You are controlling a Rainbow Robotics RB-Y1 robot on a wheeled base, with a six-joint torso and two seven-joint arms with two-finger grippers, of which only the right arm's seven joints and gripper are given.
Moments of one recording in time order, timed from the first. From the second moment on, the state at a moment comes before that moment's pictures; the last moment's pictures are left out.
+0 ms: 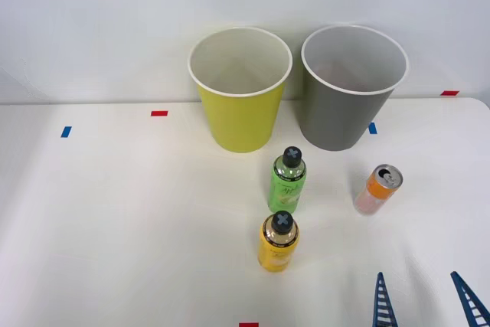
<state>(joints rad) 0.93 -0.19 0.25 -1.90 -0.12 -0.72 1.70</state>
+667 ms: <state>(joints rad) 0.74 -0.24 0.28 -1.90 -0.36 -0.57 1.87</state>
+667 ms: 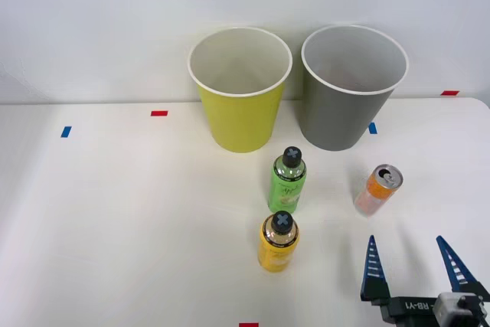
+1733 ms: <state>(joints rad) 0.36 -0.18 0.20 -1.70 -0.43 -0.42 1.89</state>
